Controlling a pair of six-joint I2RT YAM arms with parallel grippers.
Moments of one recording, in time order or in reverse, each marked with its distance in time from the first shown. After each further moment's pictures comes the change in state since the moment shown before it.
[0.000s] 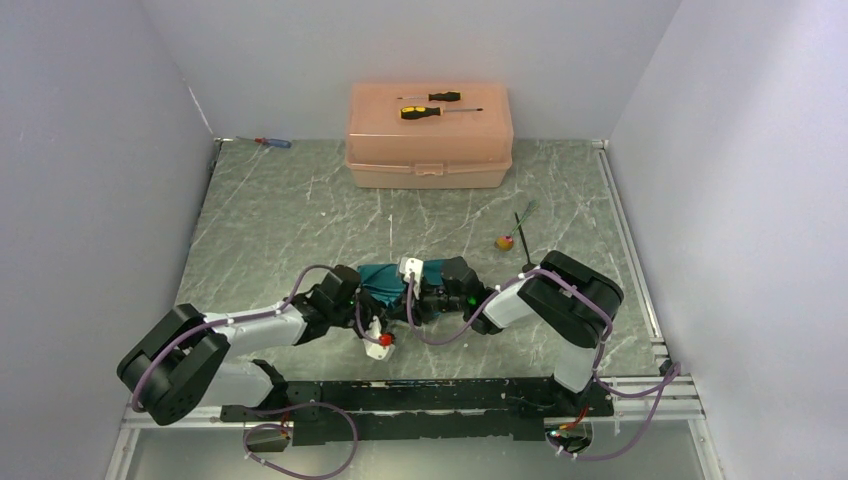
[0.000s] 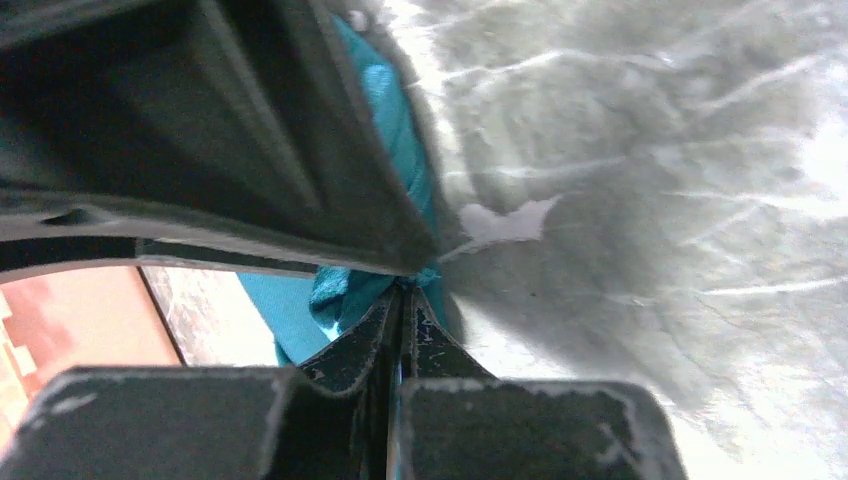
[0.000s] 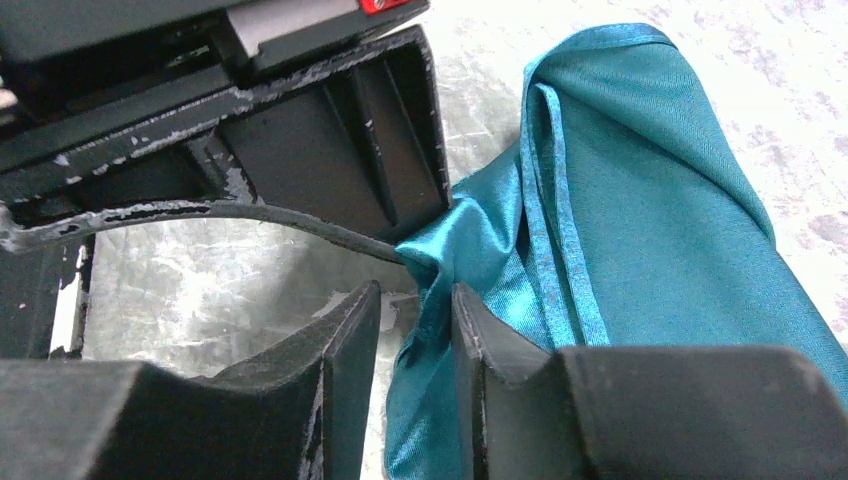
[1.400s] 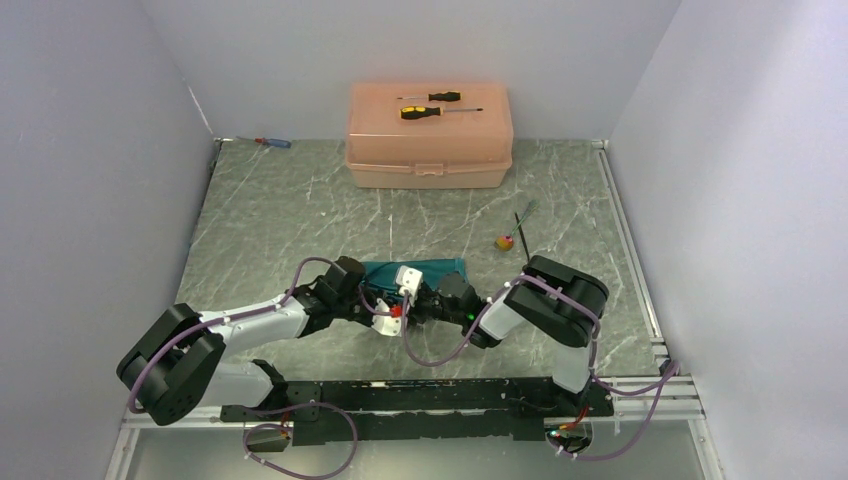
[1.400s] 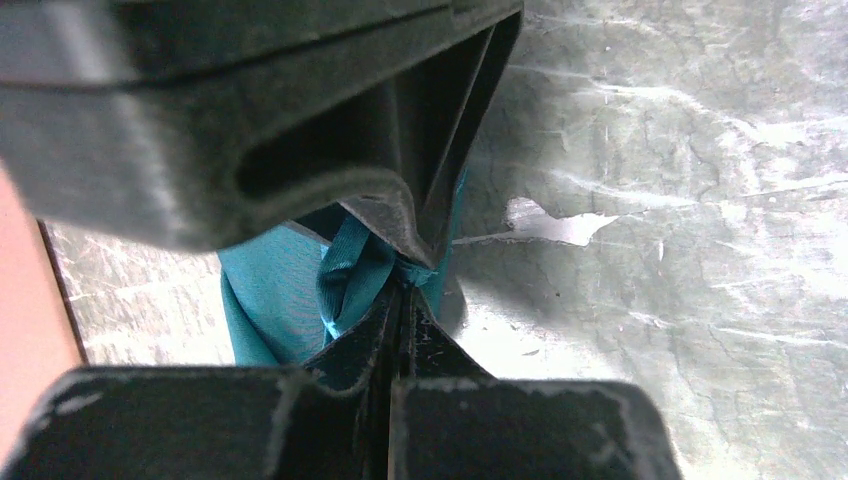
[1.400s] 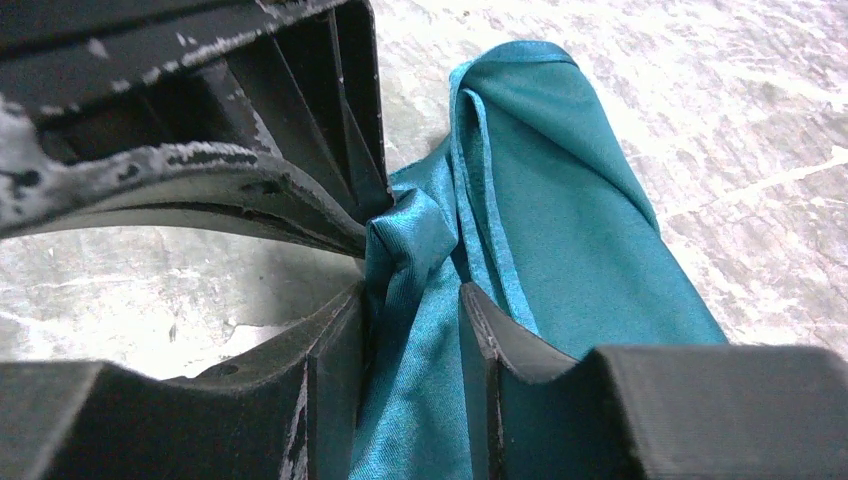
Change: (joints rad) left arm -0.008 -0.002 0.104 -0.102 -0.094 -0.393; right arm 0.093 0.052 -0.052 0.196 0.309 -0.126
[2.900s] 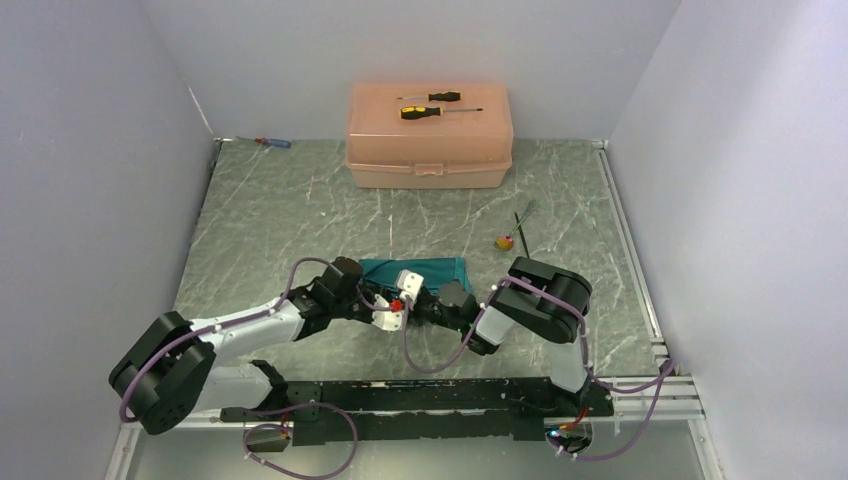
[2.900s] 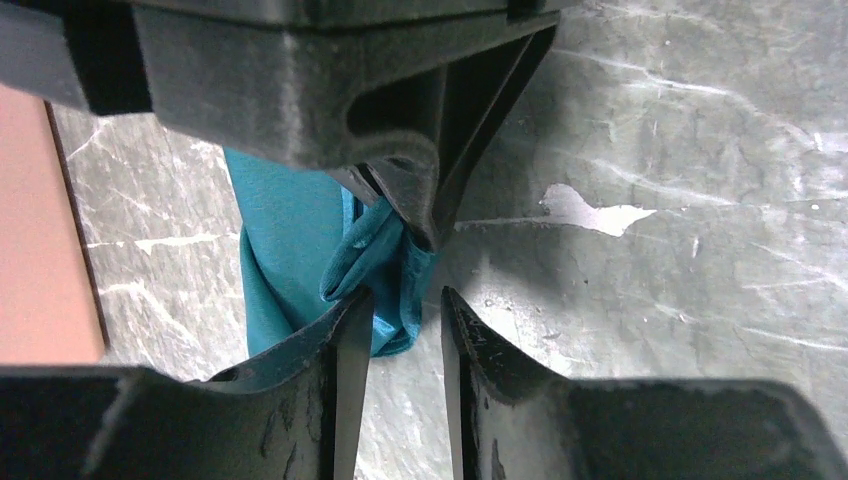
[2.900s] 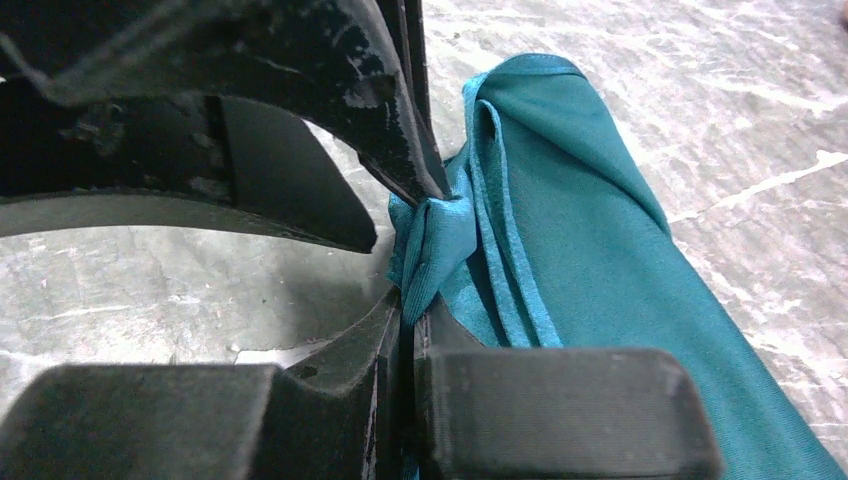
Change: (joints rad) left arm -0.007 -0.066 -0.010 -0.003 -0.080 -0.086; right arm 0.036 0.090 -0.020 0.183 0.071 0.027
